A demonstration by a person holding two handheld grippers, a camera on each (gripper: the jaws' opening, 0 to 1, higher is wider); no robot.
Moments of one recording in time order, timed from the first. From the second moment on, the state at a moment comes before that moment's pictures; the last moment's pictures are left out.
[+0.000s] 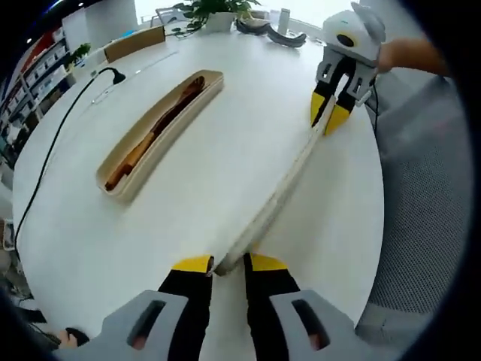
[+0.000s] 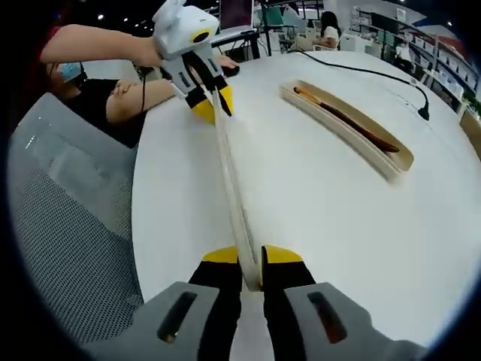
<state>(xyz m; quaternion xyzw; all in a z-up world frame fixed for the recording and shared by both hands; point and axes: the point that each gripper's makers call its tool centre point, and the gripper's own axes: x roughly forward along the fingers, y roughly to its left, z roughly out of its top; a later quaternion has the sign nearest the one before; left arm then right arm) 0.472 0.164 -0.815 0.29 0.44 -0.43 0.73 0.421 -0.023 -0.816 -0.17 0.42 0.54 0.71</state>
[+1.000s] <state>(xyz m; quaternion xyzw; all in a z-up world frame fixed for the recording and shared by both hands) 0.462 0.112 -0.771 0.45 0.23 -0.49 0.71 0.386 0.007 -0.691 0.15 0.57 0.60 0.54</state>
